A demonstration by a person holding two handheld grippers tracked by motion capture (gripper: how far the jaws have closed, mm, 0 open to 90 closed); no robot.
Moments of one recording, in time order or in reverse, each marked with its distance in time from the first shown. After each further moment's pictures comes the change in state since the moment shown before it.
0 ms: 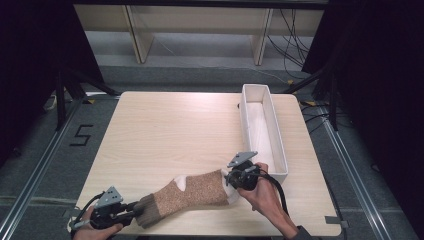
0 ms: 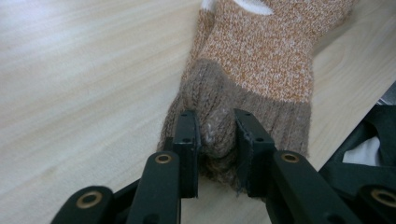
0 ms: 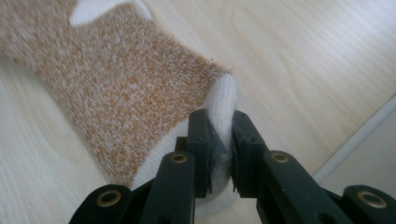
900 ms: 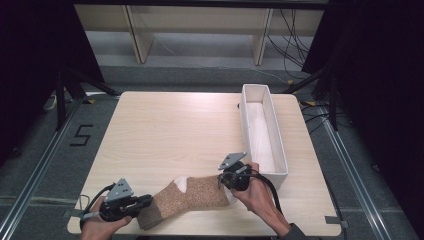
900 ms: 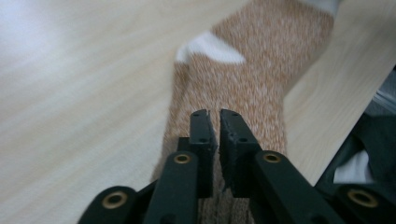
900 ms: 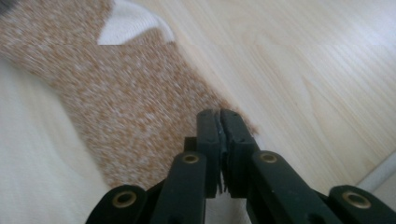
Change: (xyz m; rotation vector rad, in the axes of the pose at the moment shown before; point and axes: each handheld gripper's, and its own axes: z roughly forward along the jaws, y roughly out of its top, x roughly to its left) left arm -0.019 0.031 0.011 -0.010 -0.008 0.113; right arm 0.009 0.014 0.012 0.014 0.017 -0.107
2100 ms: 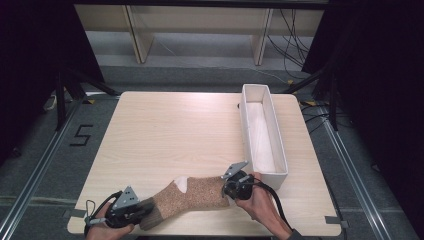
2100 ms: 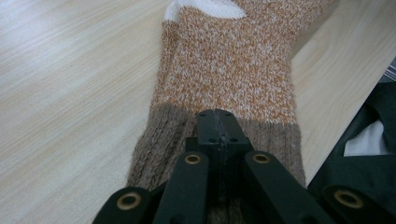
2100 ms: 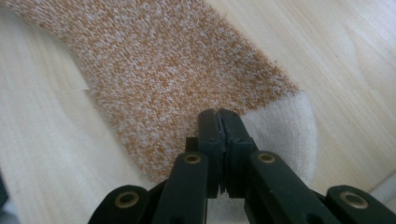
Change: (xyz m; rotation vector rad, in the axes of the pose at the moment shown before) left arm -0.006 -0.015 0.008 0.046 0.009 0.028; right arm 0.008 -0.026 0.012 0.063 0.072 0.057
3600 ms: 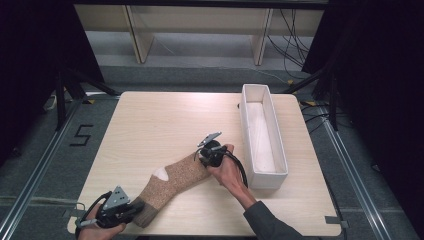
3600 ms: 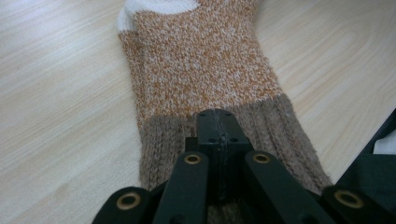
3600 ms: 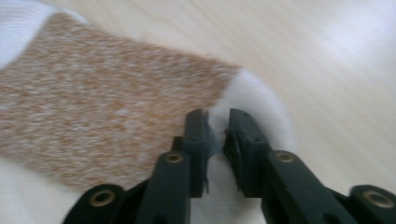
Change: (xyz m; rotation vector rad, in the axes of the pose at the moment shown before) left arm 0.014 -0.013 -0.011 -0.003 0.084 -0.025; right arm -0.037 0.092 0.056 -0.097 -0.101 0.089
